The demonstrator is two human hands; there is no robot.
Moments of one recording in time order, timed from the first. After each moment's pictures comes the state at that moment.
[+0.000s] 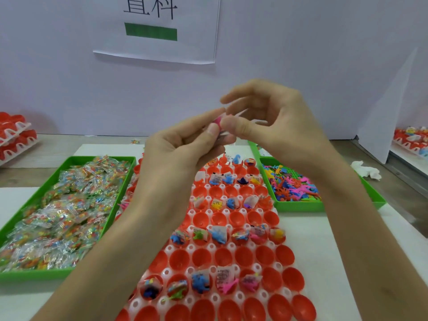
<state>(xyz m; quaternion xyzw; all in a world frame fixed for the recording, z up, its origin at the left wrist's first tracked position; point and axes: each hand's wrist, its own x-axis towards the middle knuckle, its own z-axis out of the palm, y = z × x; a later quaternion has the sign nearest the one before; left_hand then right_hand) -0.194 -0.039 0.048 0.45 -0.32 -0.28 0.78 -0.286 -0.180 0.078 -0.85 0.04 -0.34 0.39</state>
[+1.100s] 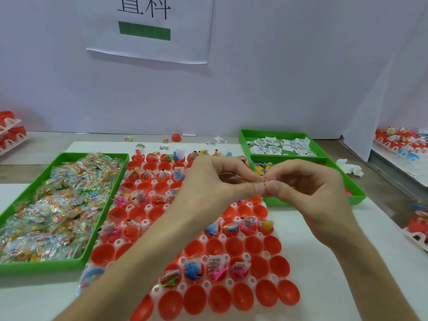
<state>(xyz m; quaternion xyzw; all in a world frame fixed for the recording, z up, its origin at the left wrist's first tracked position) -0.221 -0.047 0.028 0.59 -0.45 -0.30 0.60 -0.368 -0.168 0.006 -0.75 0.07 -0.39 0.53</state>
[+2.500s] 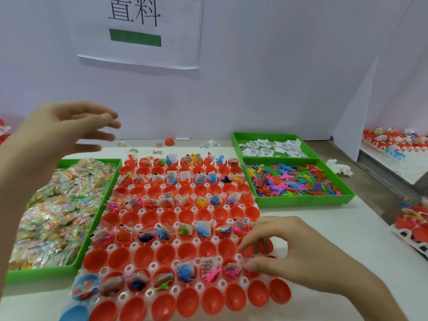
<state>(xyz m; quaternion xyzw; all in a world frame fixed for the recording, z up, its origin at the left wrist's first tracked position) -0.052 0.017 0.053 0.71 -0.38 -0.13 0.58 -0.403 -0.149 -0.015 -0.92 0.15 -0.10 0.35</state>
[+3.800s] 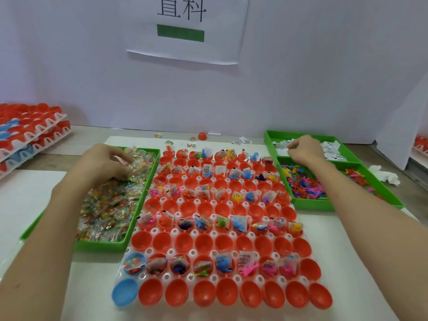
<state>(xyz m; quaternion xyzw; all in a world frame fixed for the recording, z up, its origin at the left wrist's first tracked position) 0.008 0.039 -0.023 0.89 -0.25 -0.14 0.35 -0.254 -0.341 -0.033 -0.83 0.50 -0.20 0.15</state>
